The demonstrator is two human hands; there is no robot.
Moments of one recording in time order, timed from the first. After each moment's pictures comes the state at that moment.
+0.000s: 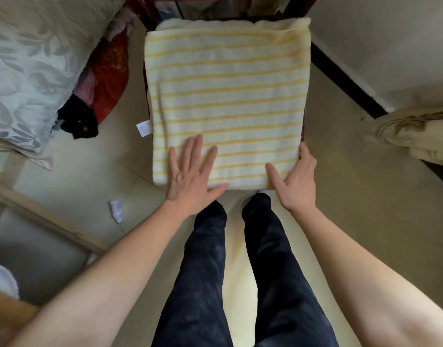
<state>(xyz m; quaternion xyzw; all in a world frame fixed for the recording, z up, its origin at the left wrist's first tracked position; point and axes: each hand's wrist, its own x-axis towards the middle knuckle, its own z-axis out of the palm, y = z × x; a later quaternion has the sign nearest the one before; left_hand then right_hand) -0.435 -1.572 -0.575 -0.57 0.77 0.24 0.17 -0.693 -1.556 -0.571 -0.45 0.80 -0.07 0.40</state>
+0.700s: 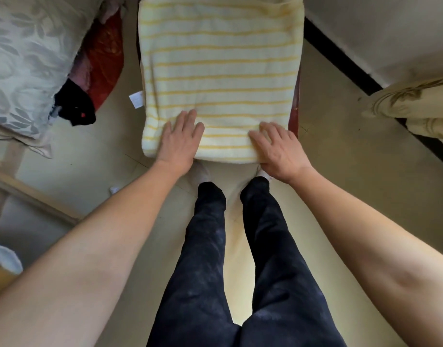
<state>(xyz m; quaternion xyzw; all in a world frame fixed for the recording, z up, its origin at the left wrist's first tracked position) -0.428 -1.593 -0.569 -0.51 0.79 0.18 0.30 -0.697 -1.563 -0.574 -0.80 0.51 0.17 0.25</state>
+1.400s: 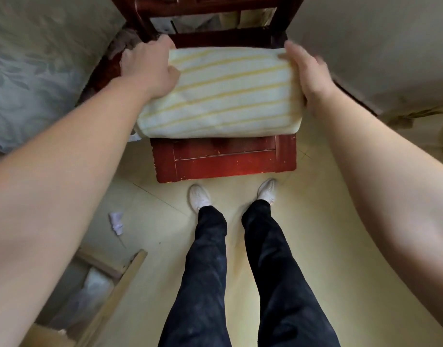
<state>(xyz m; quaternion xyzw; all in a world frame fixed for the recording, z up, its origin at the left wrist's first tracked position) -0.413 -1.794 -0.508 -0.66 0.70 0.22 0.13 -0.708 -1.759 -0.528 -0.24 0.76 -0.24 0.56</state>
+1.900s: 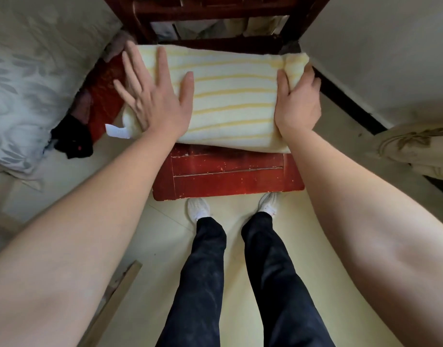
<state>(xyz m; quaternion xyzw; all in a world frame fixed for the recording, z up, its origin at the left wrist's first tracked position) -0.431 -1.751 -0.573 -0.79 0.61 0.12 0.00 -0.668 -1.756 -0.604 -0.44 0.87 -0.11 0.22</state>
